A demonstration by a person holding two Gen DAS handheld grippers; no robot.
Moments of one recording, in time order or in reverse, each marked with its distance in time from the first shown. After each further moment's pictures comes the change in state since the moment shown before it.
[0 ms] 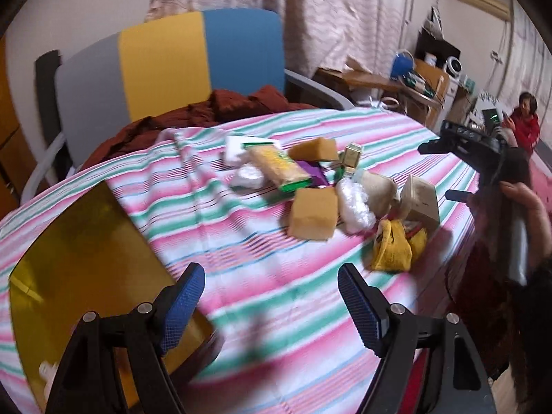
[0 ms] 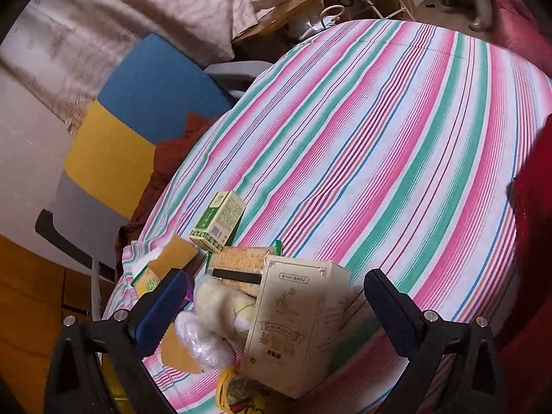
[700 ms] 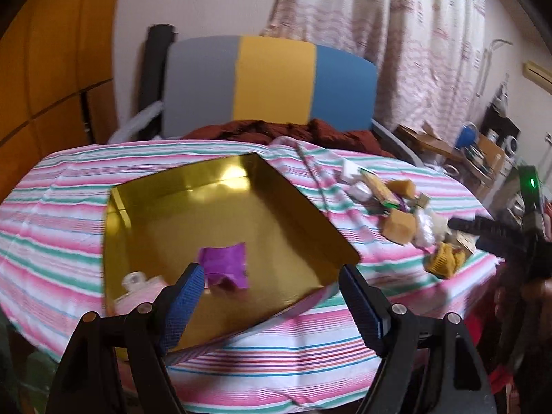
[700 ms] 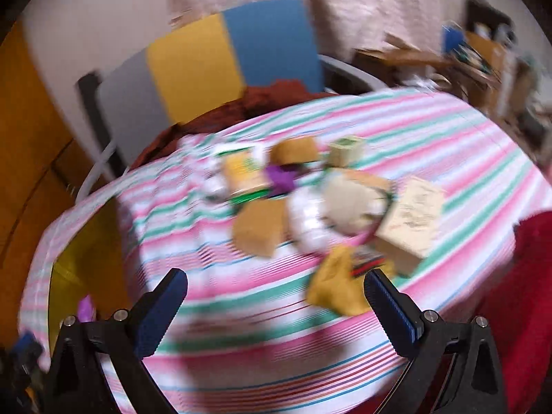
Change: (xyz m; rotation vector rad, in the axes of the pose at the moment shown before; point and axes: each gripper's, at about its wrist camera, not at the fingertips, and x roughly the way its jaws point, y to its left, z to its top) left arm -0.113 0.114 -0.096 -0.303 -0.148 0.153; right arm -0.045 0.118 -0.152 -0.528 -0.025 -0.070
